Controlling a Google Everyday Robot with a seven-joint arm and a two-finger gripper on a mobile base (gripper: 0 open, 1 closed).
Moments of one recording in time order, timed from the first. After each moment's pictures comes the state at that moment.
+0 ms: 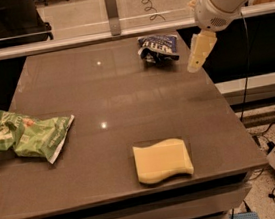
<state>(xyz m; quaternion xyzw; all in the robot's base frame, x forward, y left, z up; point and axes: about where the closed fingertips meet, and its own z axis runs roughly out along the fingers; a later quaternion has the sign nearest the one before) 0.651 -0.172 0.925 -0.64 0.71 -0.05 0.29</state>
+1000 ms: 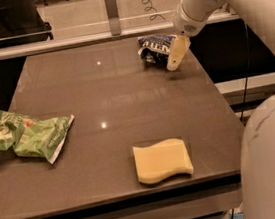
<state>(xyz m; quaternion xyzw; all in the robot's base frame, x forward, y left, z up) 0.744 -0.144 0.865 -0.61 0.74 -0.01 0.28</state>
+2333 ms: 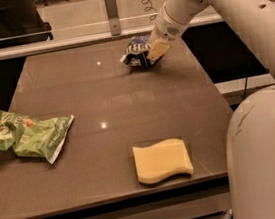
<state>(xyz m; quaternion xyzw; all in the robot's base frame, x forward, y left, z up) 0.739 -0.083 0.860 -0.64 0.71 0.06 0.28</state>
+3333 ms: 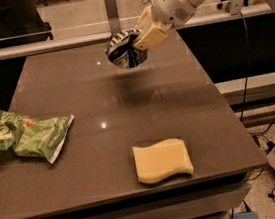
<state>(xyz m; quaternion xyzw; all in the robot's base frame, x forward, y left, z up) 0.623 -0.032 0.957 -0.70 0.60 0.18 0.35</state>
